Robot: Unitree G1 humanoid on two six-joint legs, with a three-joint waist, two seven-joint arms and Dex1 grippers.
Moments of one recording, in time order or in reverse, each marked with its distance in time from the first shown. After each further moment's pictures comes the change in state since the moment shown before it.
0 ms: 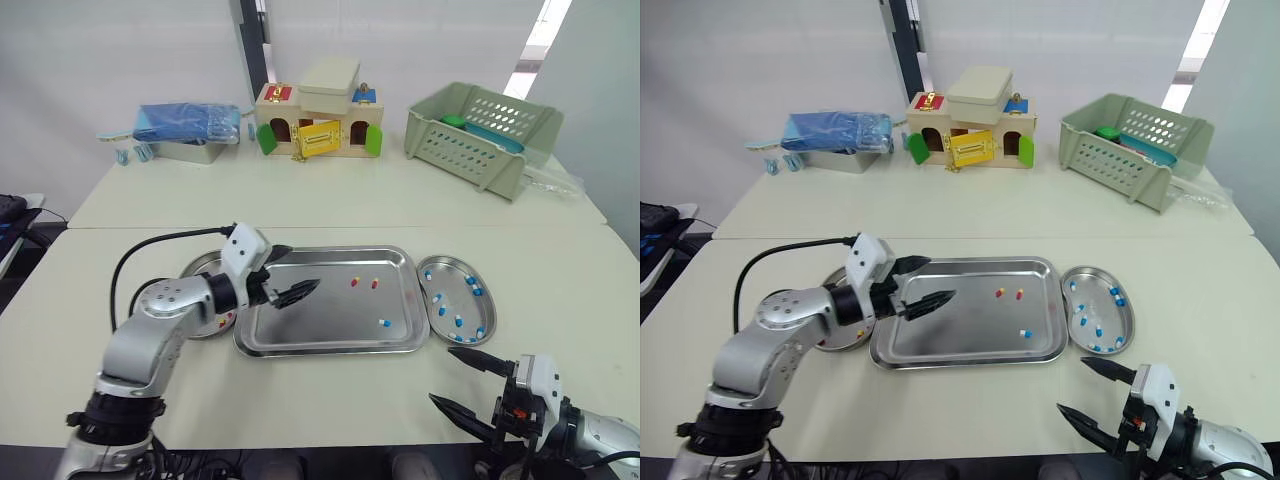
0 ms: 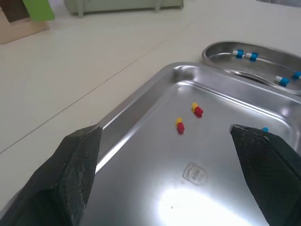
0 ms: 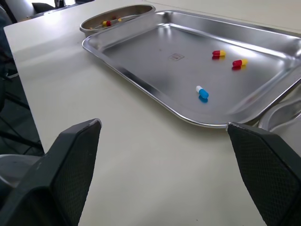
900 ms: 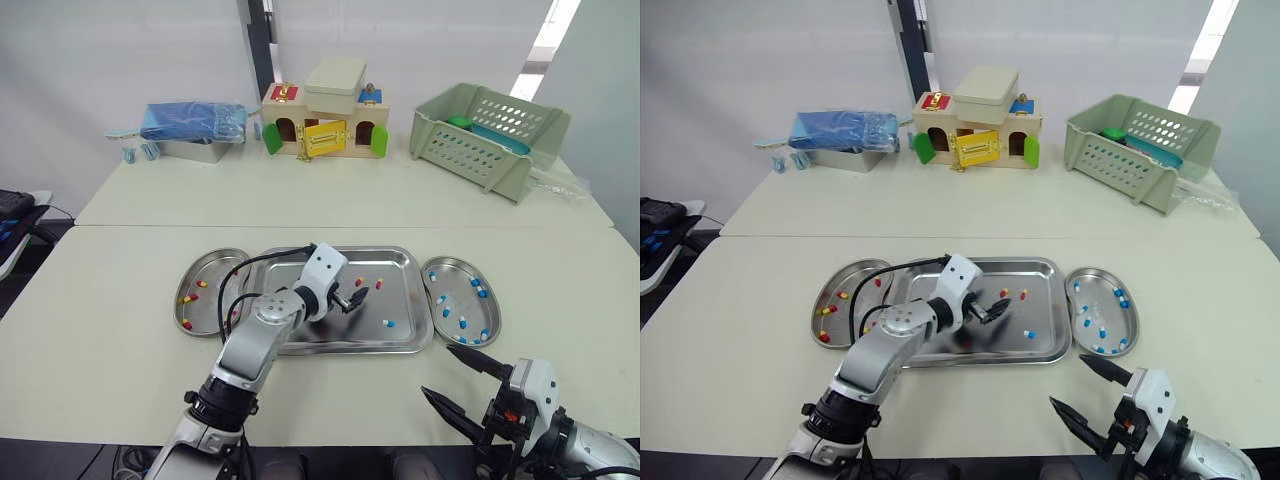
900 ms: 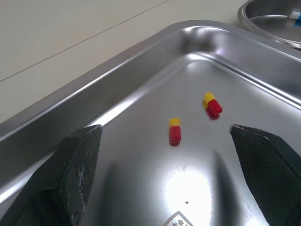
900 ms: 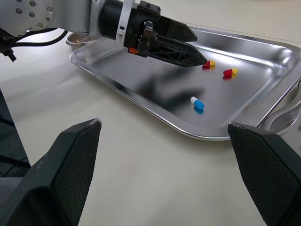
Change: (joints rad) left arm -0.079 -0.284 -0.245 0.222 0.265 0.039 0.260; right arm 0.075 0.043 0.043 -0.033 -0.015 -0.054 -0.112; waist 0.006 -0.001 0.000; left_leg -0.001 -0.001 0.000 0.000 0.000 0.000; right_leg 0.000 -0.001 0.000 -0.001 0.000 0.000
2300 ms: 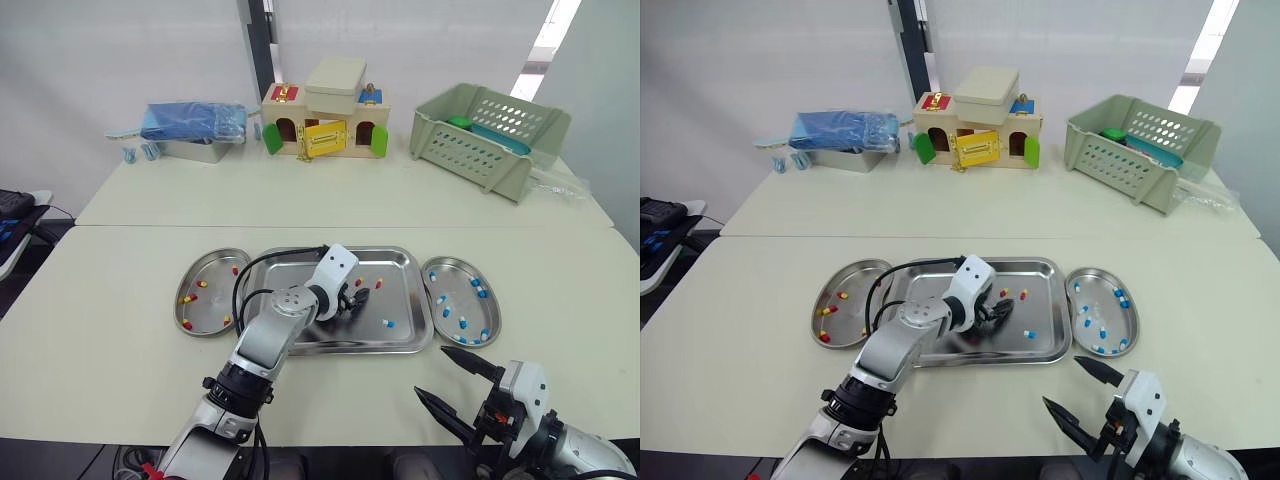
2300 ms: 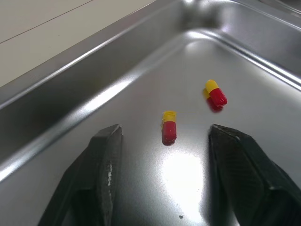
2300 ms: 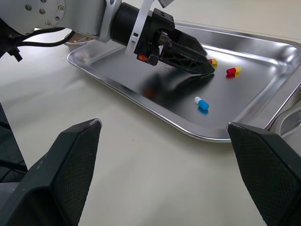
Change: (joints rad) left arm -0.065 -0.056 -0.024 0.080 0.045 0.085 0.003; right arm 0.006 0.004 0.055 -0.012 -0.023 -0.004 -0.064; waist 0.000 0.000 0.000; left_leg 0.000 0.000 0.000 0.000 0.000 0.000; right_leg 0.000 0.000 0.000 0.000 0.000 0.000
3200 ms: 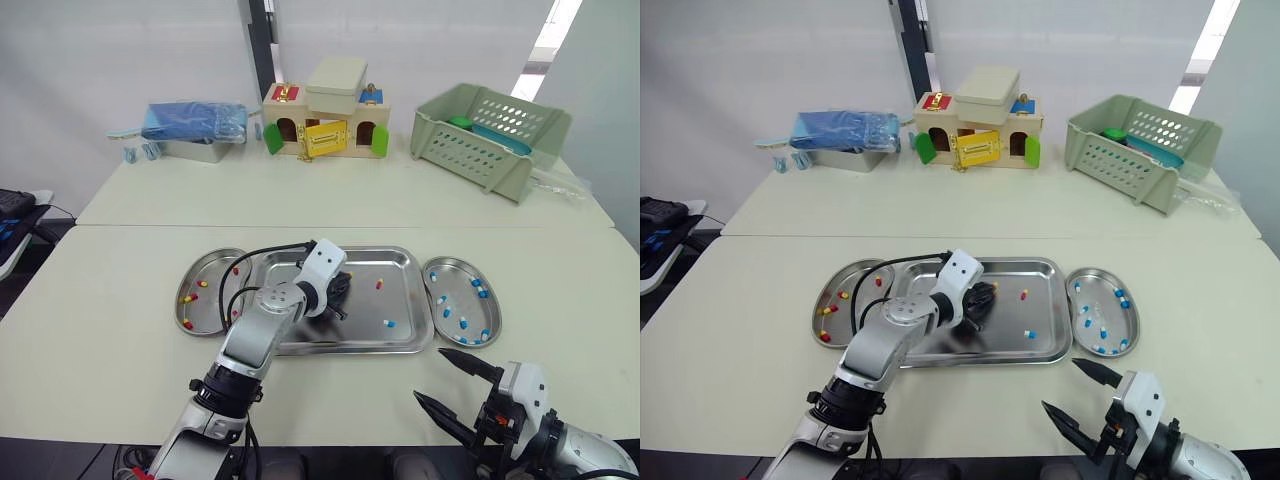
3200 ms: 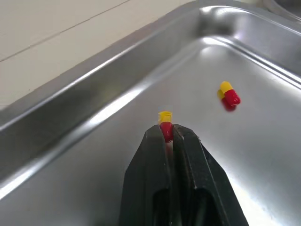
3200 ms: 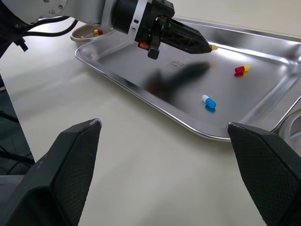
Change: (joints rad) left arm 0.014 0.045 0.049 -0.046 -0.025 0.005 -0.027; right arm -0.003 -0.019 0.000 -0.001 0.001 0.006 0.026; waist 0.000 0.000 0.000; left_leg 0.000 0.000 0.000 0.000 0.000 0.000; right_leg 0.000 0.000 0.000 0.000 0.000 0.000
